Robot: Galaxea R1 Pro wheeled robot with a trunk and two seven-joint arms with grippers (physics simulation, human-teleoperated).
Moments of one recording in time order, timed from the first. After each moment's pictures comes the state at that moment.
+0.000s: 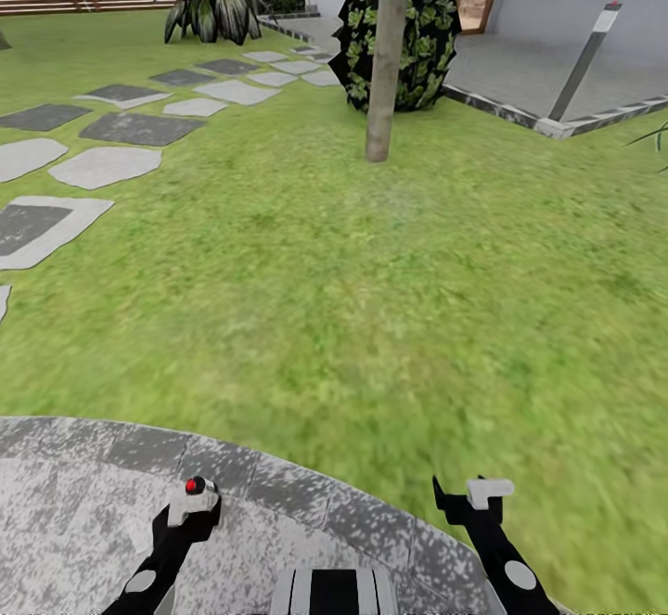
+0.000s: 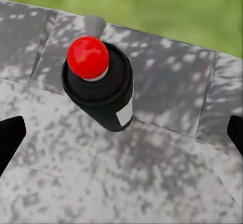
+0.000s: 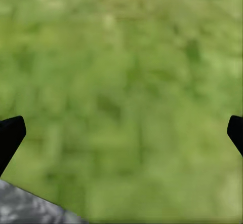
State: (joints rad) left arm -0.42 0.06 0.12 -0.41 0.00 -0.34 -0.01; right arm -0.28 -0.05 0.00 -0.79 0.00 -0.23 0.00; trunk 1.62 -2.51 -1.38
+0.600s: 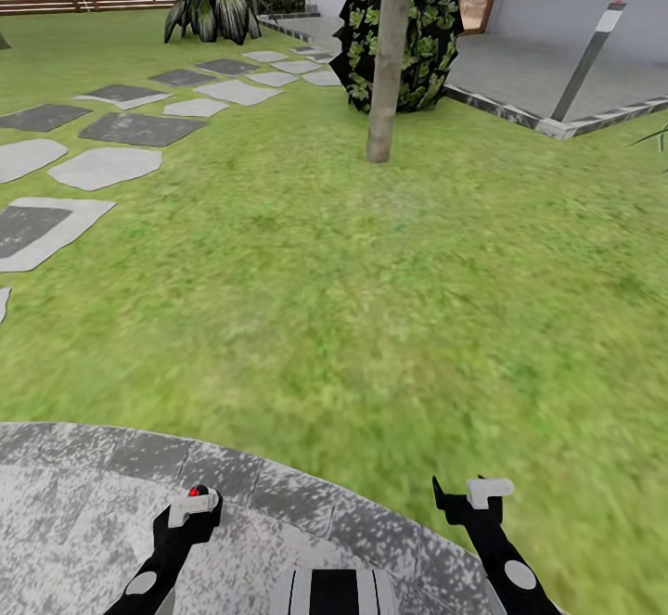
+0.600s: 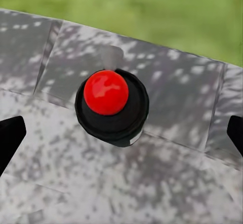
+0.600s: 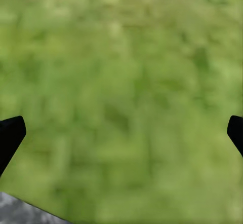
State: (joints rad) left arm -0.42 0.06 0.12 -0.40 0.00 -0.35 -0.01; right arm -0.28 -0.05 0.00 -0.79 0.00 -0.23 0.00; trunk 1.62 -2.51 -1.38
